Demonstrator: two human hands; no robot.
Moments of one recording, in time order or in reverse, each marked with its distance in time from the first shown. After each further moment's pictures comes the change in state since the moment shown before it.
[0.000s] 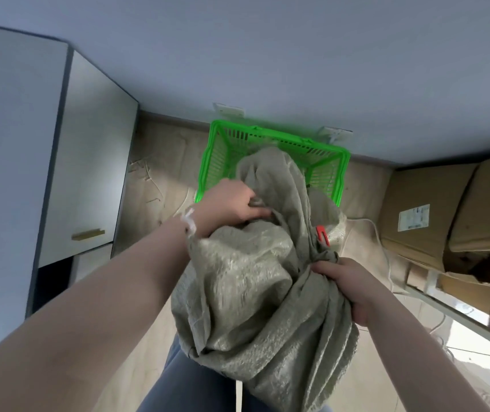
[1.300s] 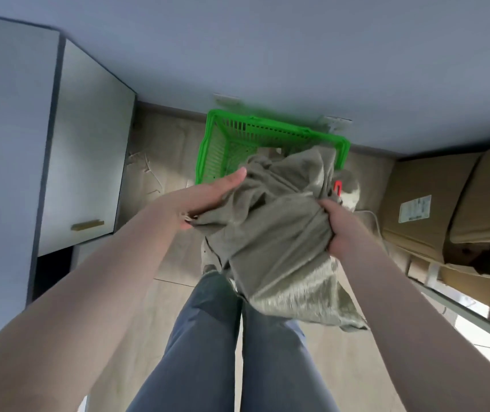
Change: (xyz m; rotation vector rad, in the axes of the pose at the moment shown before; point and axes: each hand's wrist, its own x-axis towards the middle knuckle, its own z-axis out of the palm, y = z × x) left_hand -0.037 -0.019 0.002 -1.260 -0.324 -0.205; right_hand 0.056 -0.043 0.007 0.371 0.090 -0.032
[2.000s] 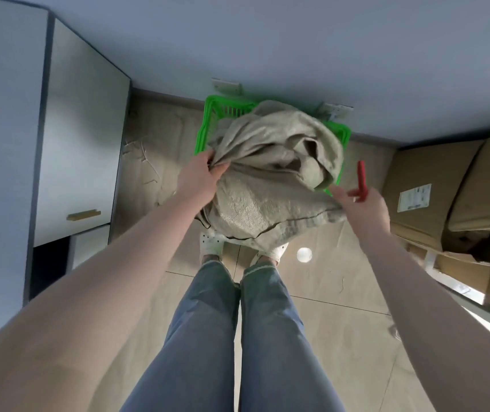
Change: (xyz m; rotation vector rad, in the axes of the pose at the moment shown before) left_hand 0.029 -0.013 0.001 0.503 0.824 0.318; right_hand 0.029 -0.002 -0.056 -0.816 0.466 -0.500
